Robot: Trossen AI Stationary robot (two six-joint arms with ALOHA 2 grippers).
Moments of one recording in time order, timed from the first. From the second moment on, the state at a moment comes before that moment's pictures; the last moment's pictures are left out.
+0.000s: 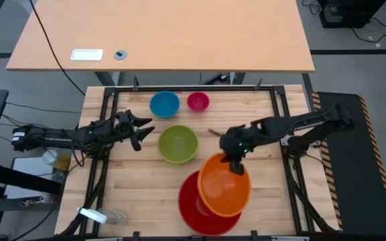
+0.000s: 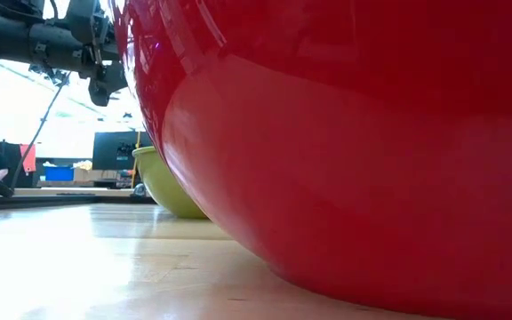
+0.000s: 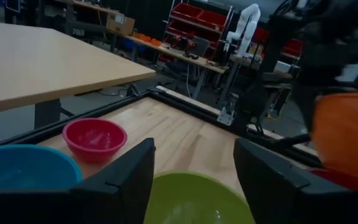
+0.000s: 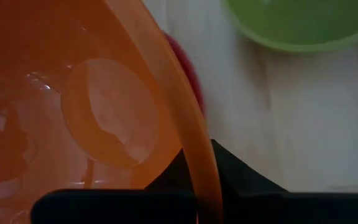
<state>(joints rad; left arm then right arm) 0.03 0.52 0.22 0.31 -0.32 -0.31 0.18 1.40 1.22 -0.76 -0.16 0.41</state>
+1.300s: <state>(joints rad) 0.01 0.56 0.22 0.41 -0.29 -0.32 0.22 1.73 1.41 -0.88 -0.19 0.39</state>
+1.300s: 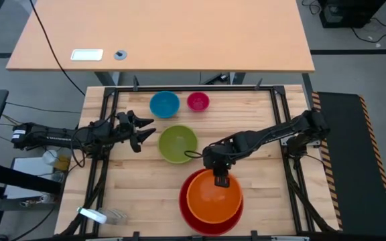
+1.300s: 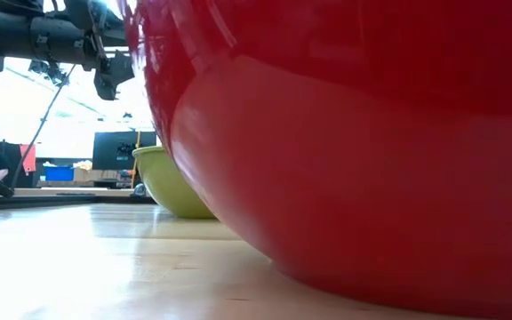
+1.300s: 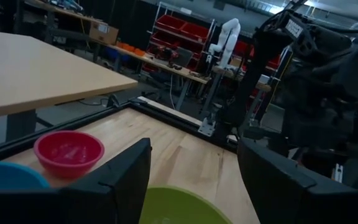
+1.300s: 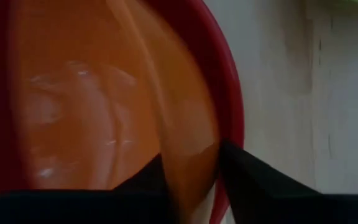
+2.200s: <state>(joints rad) 0.01 0.56 0.22 0.40 -0.29 -0.32 0.14 1.75 1.62 -1.15 0.02 0.33</state>
